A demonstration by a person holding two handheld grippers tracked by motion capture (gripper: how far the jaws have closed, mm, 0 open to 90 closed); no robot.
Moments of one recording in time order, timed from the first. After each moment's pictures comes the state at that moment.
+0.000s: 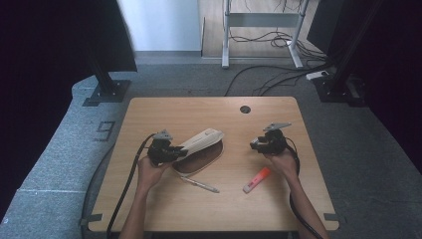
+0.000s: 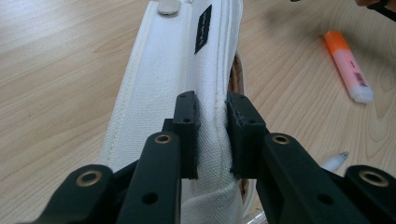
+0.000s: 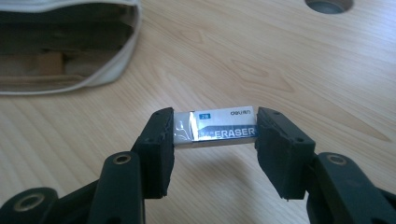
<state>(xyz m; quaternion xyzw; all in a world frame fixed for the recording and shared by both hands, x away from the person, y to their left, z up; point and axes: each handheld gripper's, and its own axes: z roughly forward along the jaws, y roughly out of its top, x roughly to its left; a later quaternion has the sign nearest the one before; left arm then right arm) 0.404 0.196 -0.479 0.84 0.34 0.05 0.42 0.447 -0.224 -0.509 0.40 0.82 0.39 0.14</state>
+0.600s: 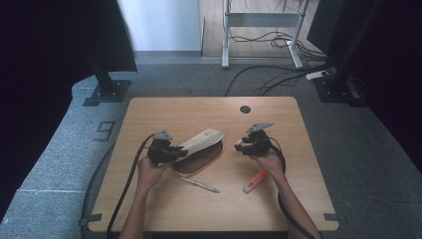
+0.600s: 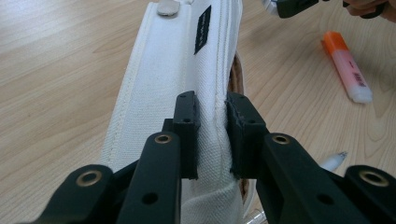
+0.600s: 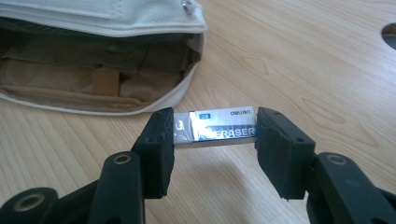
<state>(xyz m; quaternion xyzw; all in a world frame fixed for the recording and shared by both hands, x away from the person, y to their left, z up) 0.403 0.196 -0.478 0.84 0.34 0.06 0.42 0.445 -0.171 -0.504 0.35 0.84 0.40 0.13</state>
